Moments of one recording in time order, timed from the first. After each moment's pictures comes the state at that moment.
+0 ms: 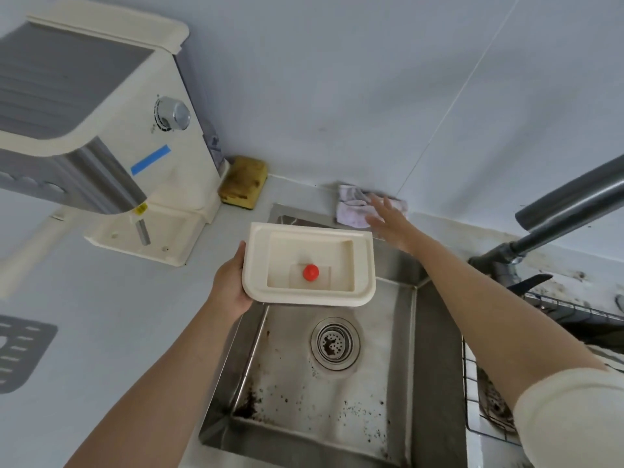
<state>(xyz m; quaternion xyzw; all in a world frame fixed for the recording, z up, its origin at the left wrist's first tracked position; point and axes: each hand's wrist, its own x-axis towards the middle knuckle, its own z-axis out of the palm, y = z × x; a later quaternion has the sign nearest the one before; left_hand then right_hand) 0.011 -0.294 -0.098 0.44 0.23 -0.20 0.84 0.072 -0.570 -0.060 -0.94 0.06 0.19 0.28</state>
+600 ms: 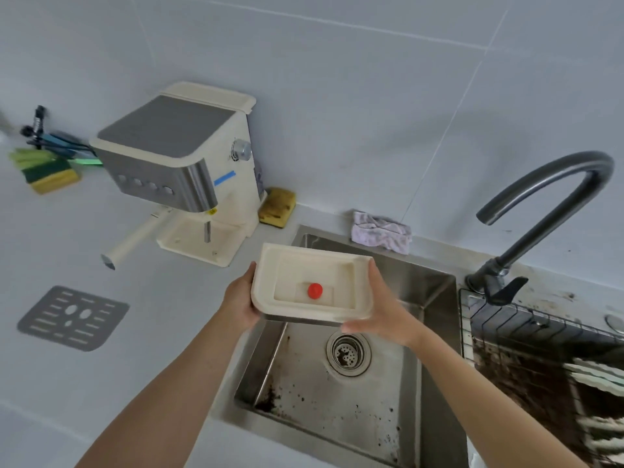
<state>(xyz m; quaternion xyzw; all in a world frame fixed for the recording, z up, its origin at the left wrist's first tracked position) -0.060 -0.261 -0.045 0.48 0.28 -0.15 0.82 -0.094 -0.499 -0.013 -0.84 -0.11 0.15 0.51</state>
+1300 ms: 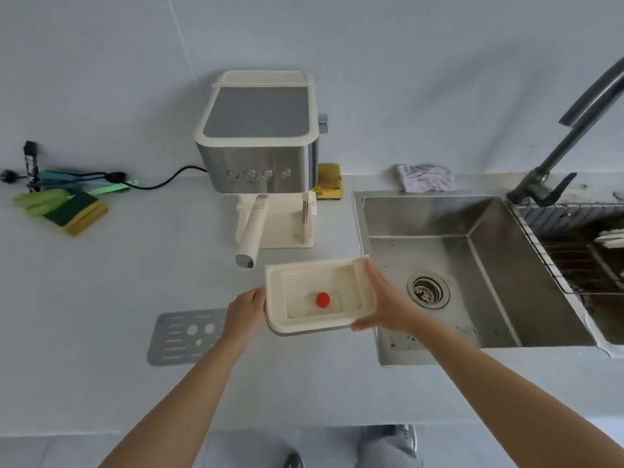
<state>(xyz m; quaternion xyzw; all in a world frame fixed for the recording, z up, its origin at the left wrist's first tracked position) -0.070 -0.014 -0.083 0.86 0.07 -0.16 0.49 -0.137 -0.258 -0.067 -0.89 0.06 0.14 0.42</state>
